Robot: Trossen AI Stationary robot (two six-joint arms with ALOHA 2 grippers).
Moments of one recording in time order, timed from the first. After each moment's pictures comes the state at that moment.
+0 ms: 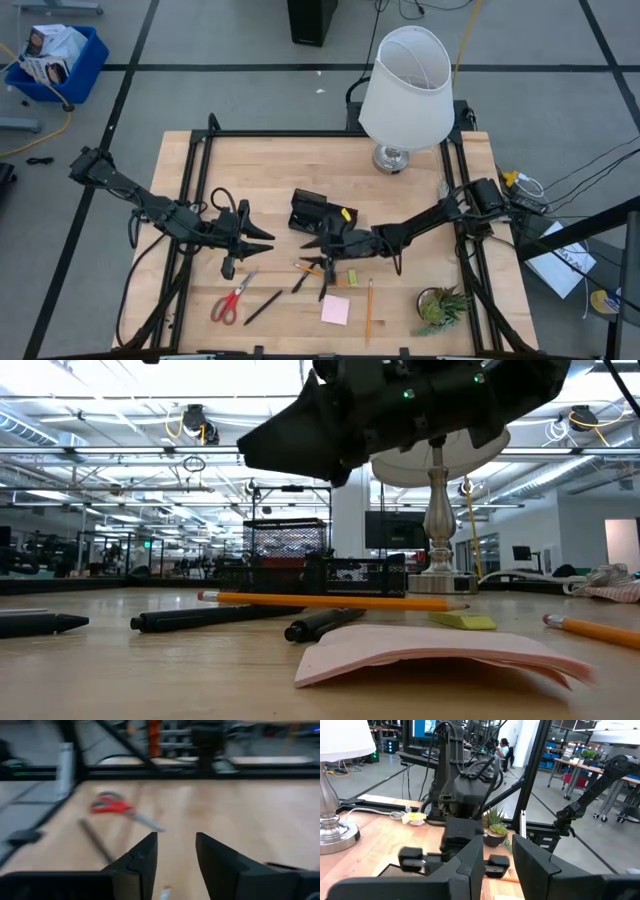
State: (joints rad) left arm -0.52 0.93 0.65 0.23 -0.38 -0.22; right arm 0.26 1.90 0.96 0.68 0.18 0.10
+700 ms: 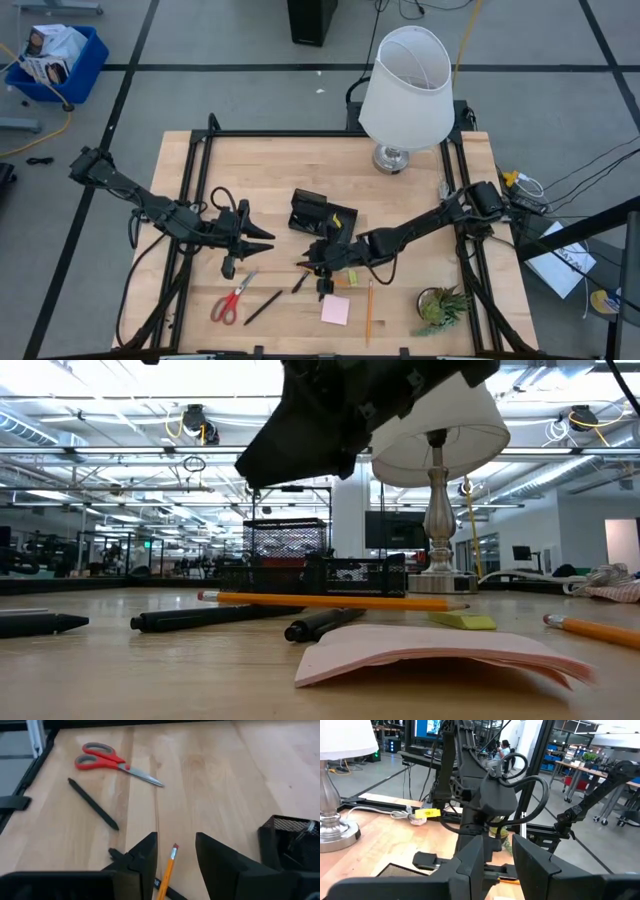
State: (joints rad) left arm -0.52 0.93 0.65 0.24 -0.38 -0.24; right arm 0.31 1.93 1.23 0.07 0.26 0.25
